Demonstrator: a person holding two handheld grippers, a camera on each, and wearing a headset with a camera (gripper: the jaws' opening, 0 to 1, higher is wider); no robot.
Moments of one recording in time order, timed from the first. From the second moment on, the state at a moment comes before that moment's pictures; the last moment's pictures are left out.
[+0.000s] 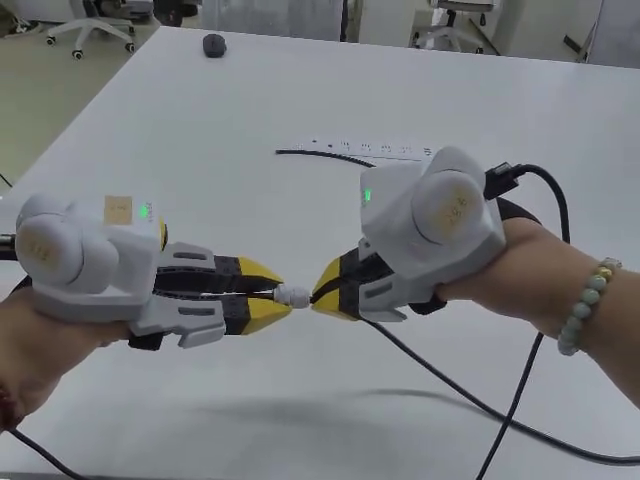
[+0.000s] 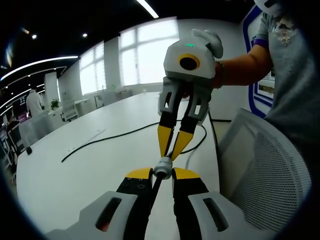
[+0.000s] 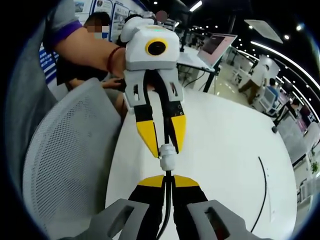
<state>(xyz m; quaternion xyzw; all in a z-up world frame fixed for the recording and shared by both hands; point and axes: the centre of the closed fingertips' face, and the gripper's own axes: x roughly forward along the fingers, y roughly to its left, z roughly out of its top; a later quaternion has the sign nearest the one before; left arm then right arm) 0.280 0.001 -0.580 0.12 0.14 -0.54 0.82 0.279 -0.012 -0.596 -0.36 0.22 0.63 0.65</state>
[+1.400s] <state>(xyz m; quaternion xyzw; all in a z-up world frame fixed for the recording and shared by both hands) 0.290 0.040 -0.596 0.12 0.16 -0.50 0.84 0.299 -0.073 -0.601 -0.34 0.26 0.58 0.70</state>
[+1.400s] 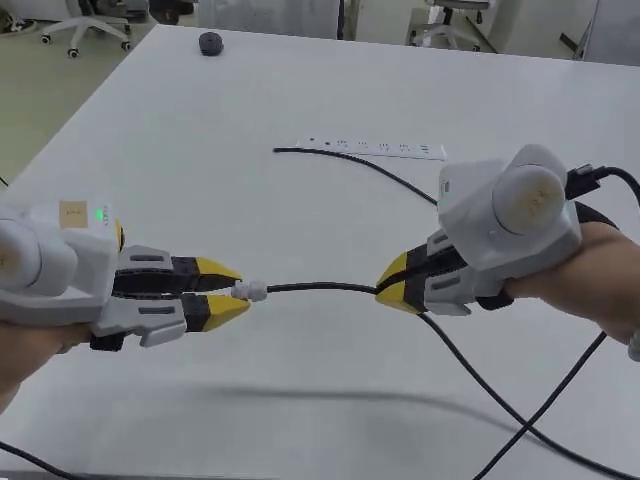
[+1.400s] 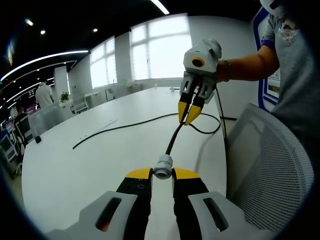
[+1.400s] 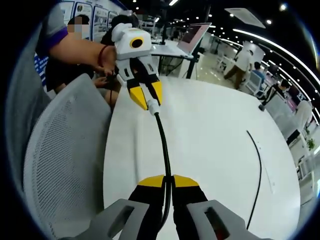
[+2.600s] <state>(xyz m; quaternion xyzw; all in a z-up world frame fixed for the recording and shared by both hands) 0.291 0.046 -0.610 0.11 0.17 -0.50 0.84 0.336 -0.042 -0.606 -0.31 0.26 0.54 0.73</state>
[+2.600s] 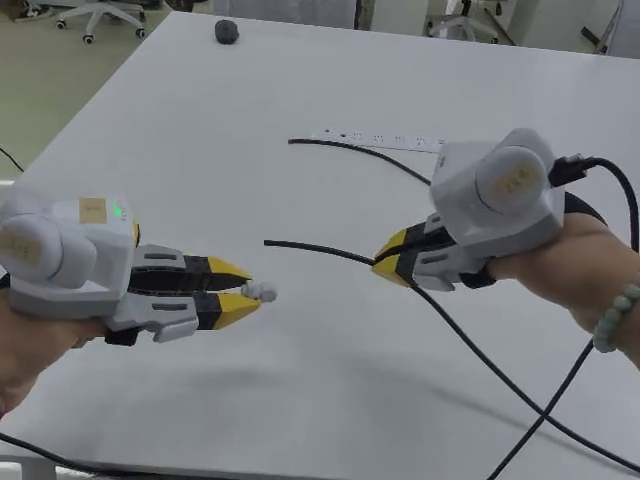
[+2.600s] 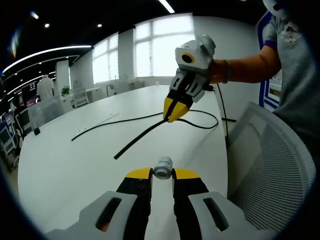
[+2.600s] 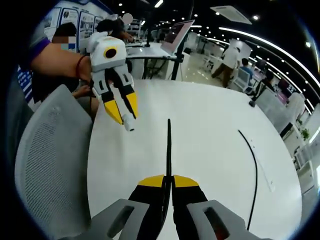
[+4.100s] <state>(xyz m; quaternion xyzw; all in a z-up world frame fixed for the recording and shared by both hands) 0.300 0.058 -0.689 0.03 0.20 -0.53 0.83 0.400 0.058 -0.713 -0.27 0.25 0.55 0.75</state>
